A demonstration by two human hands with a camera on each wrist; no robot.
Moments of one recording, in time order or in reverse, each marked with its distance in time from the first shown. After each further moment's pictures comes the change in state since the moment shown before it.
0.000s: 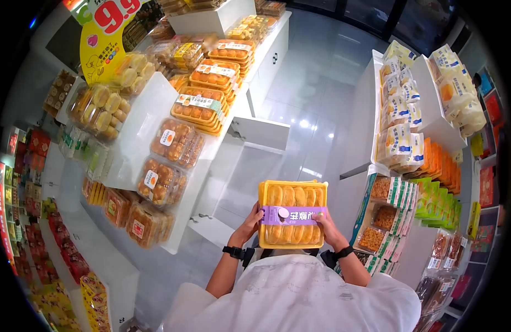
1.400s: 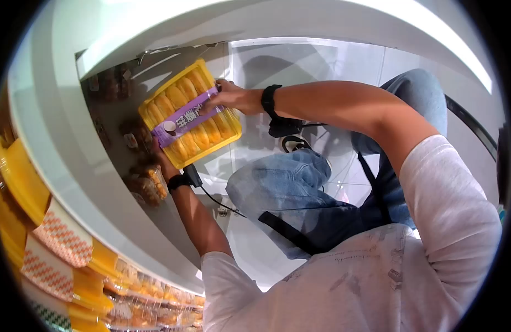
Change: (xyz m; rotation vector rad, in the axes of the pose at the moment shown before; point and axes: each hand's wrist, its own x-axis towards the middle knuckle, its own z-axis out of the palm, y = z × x) left_hand 0.403 -0.083 -0.613 0.077 0.794 -0.067; right_hand 0.771 0.338 0.069 0.033 -0.303 0.440
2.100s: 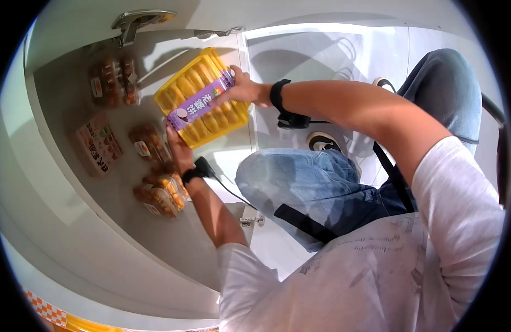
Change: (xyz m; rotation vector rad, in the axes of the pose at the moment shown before) left_hand 0.031 -0.024 -0.016 -0.122 -0.274 0.091; right_hand -0.006 0.027 0.004 -0.300 0.299 -0.091
